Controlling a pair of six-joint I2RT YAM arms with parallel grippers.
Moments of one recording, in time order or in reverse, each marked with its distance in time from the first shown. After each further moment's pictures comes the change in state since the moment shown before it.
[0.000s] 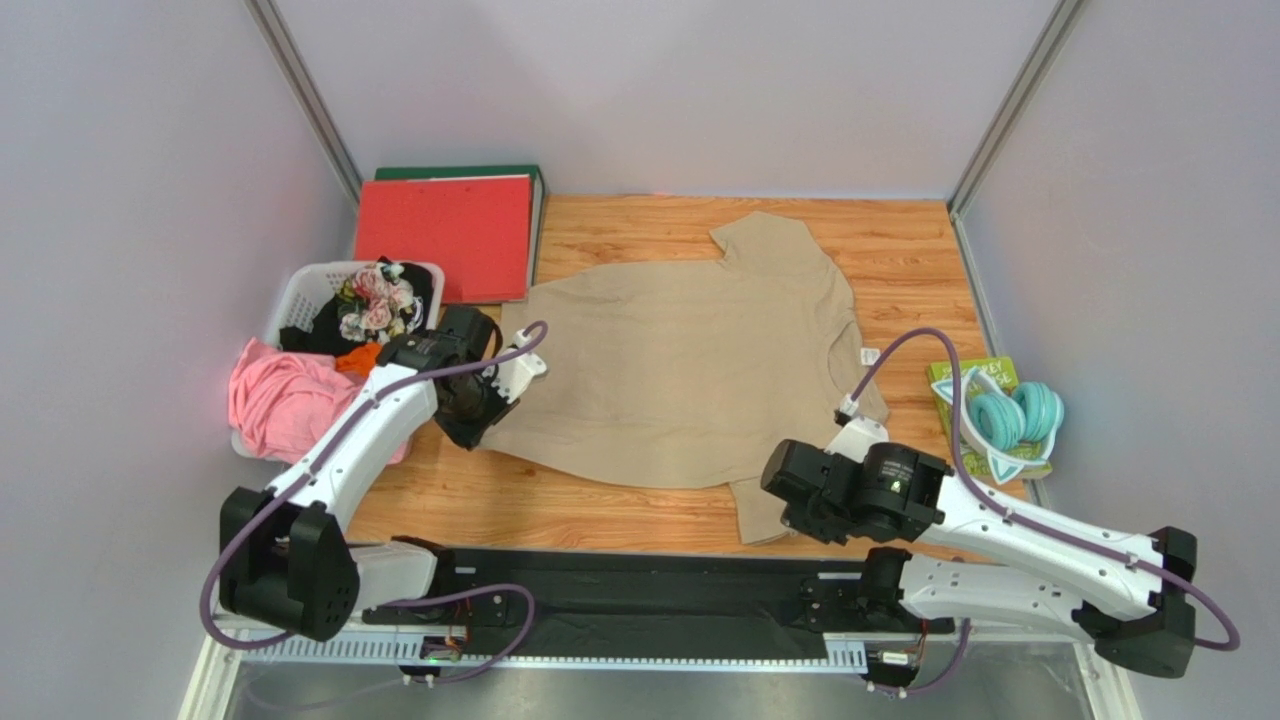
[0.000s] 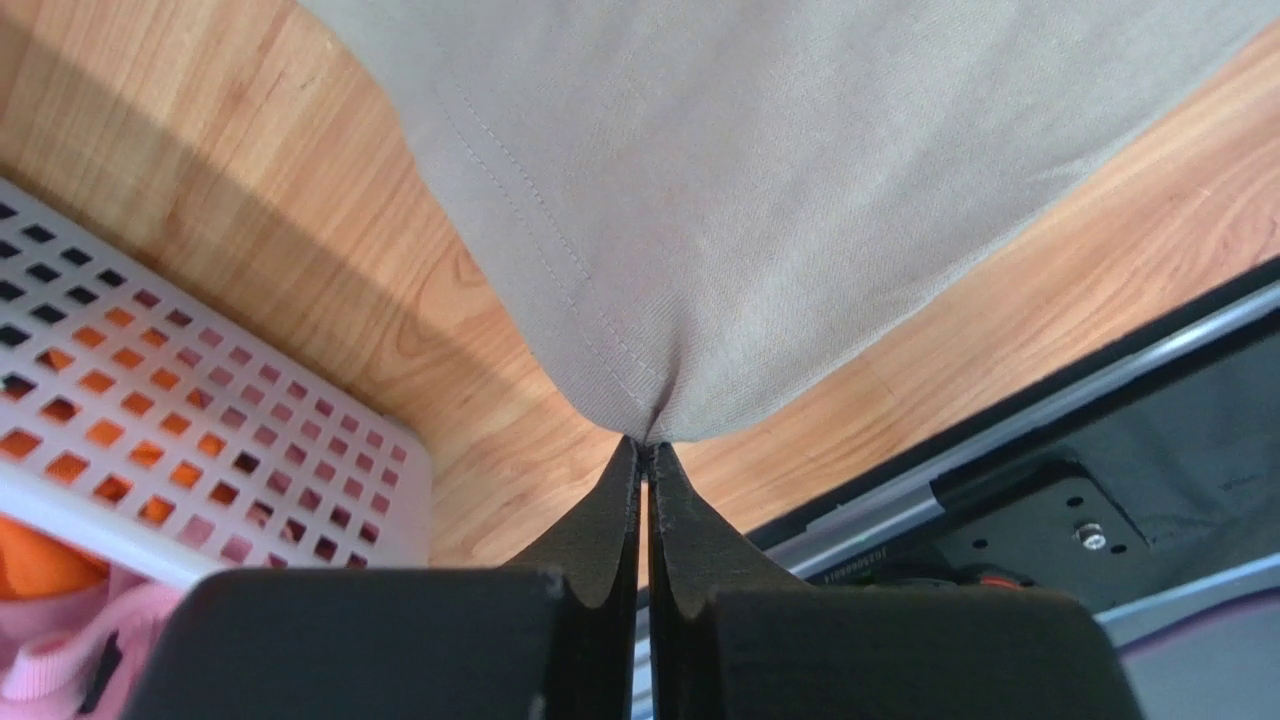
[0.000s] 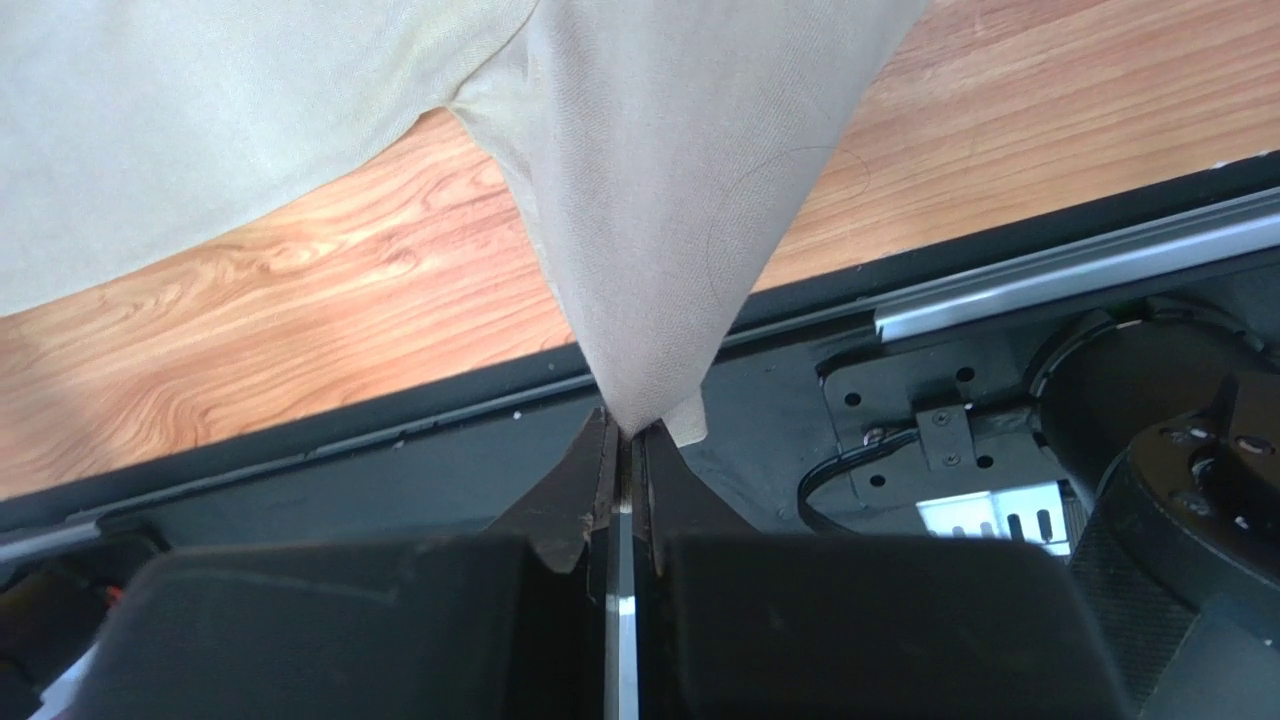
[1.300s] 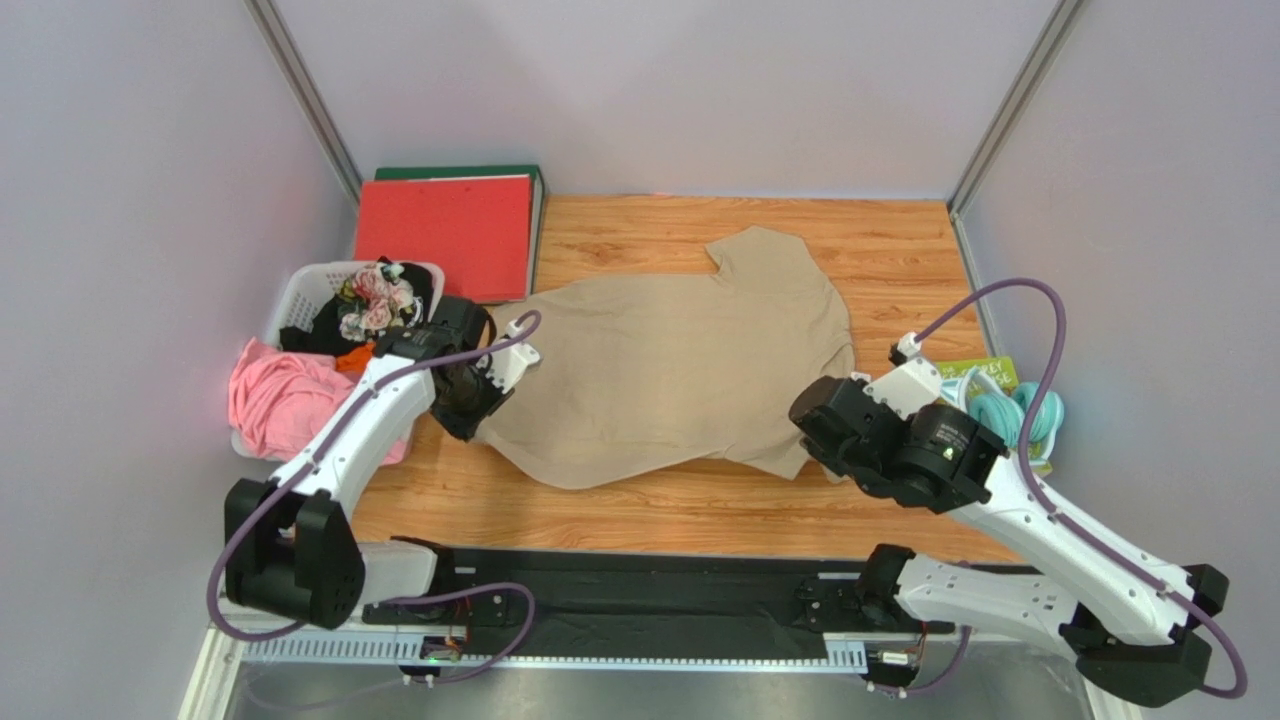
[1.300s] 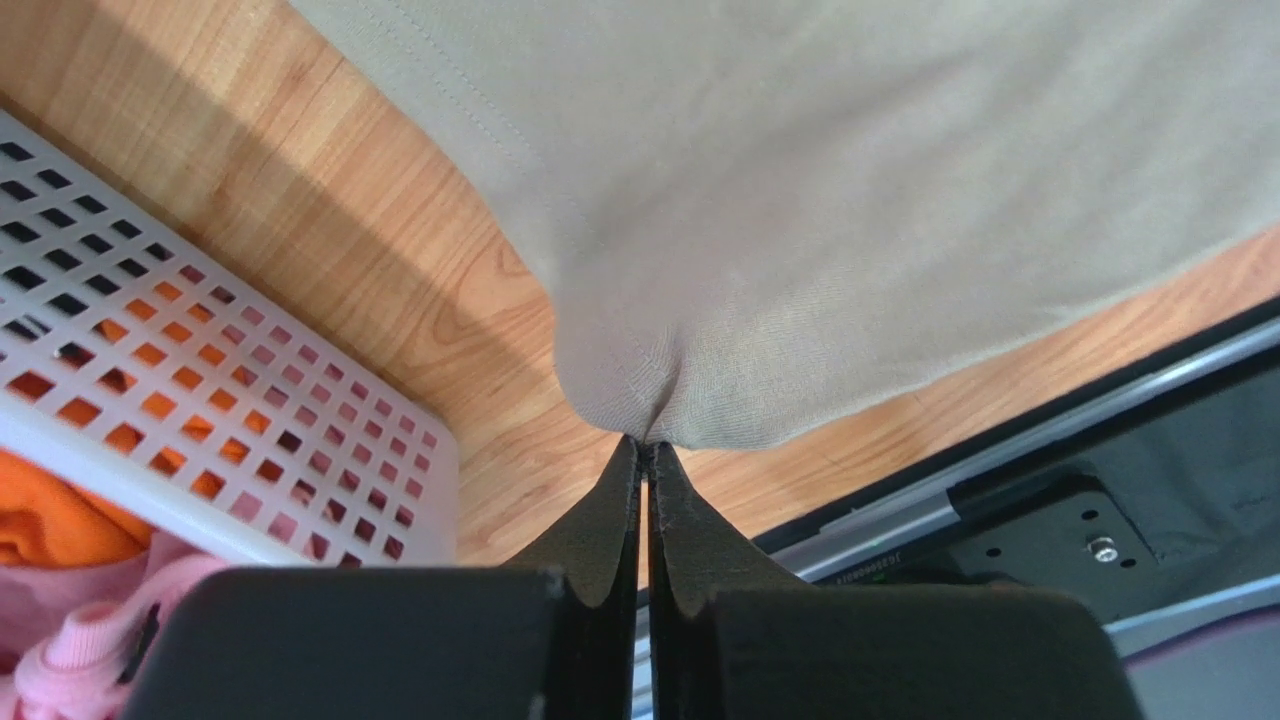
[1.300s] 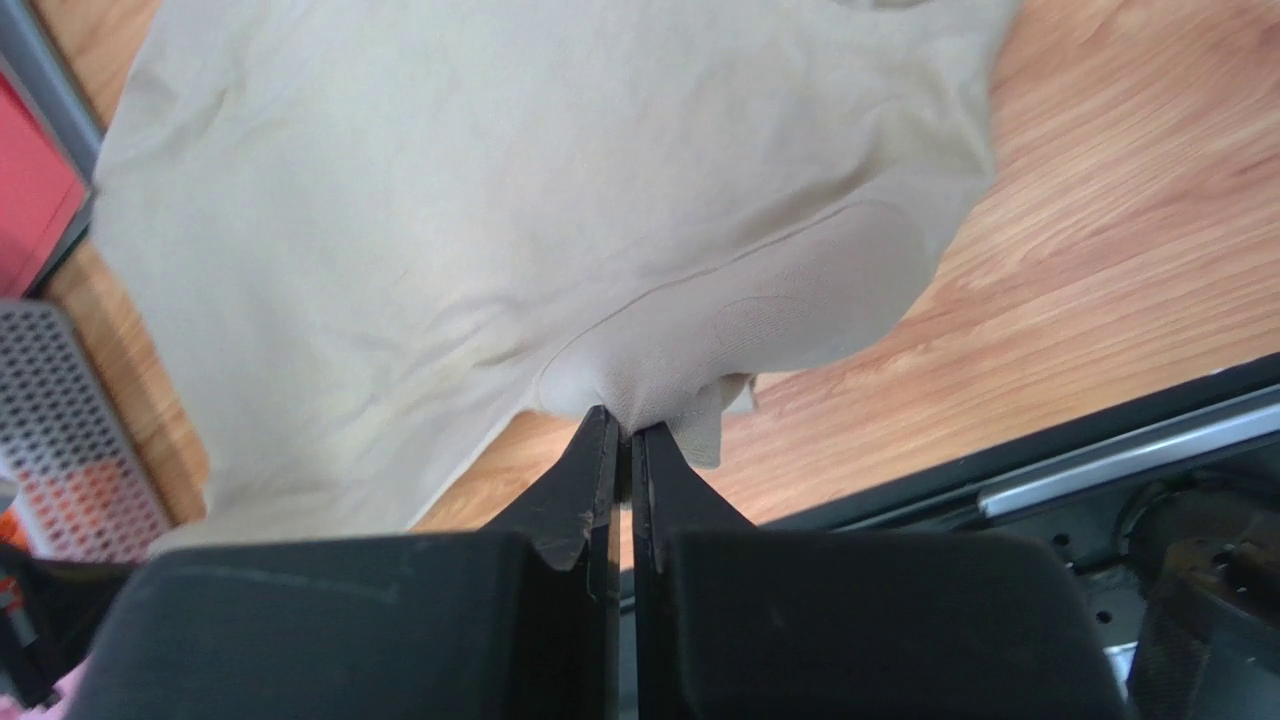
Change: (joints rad) left arm 0.036 -0.006 0.027 -0.012 -0.011 -0.002; right arm -0.179 0.019 0.267 -0.007 0.258 -0.064
